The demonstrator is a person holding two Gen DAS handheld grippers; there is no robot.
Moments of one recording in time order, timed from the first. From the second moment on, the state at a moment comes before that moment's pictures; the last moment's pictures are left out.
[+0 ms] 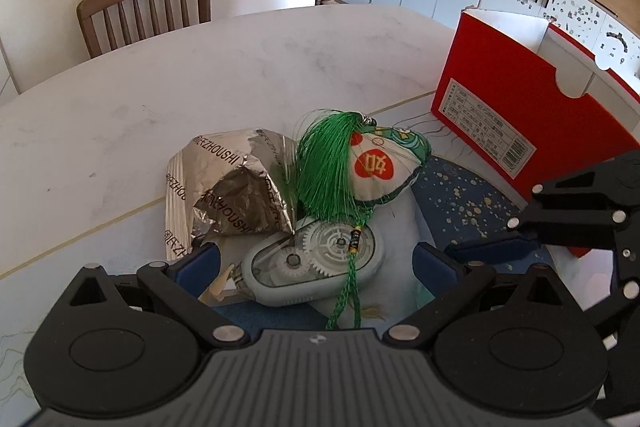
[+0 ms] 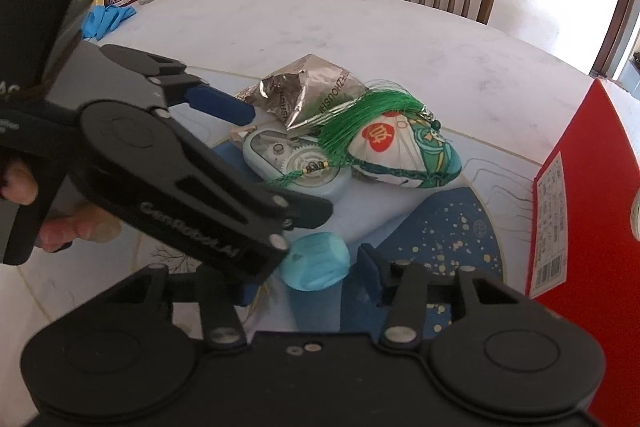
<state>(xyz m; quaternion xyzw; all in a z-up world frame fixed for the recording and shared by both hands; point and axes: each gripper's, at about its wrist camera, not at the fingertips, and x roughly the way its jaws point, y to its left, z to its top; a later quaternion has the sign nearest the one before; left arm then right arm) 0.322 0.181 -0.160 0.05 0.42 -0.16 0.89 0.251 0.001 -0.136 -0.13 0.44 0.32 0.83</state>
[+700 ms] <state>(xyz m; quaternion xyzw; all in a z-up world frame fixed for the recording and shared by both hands) 0.317 0.169 -0.163 0.08 0.41 -0.19 0.89 0.254 0.002 -0.140 -0.14 0.44 0.32 0.83</state>
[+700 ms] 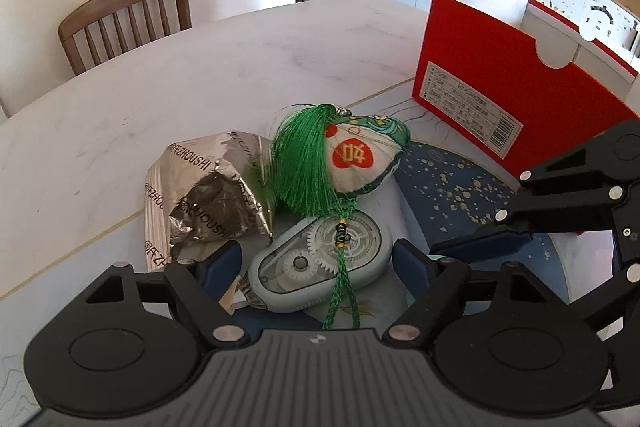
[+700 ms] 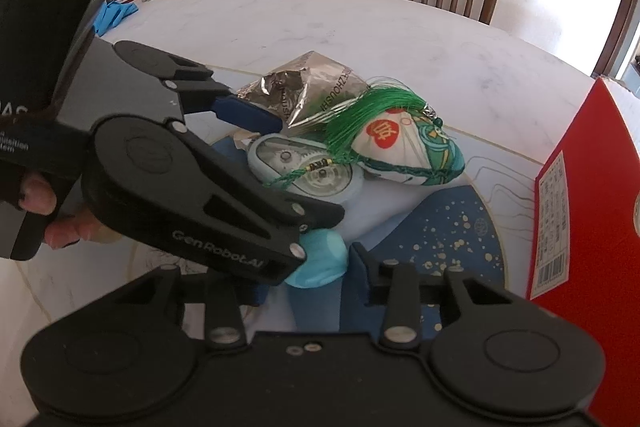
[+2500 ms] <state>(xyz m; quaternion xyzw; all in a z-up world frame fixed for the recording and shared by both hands) 0.213 0.089 -0.057 0.01 0.35 -0.13 0.93 0.196 -0.166 -0.023 -0.08 0.38 0.32 0.86</state>
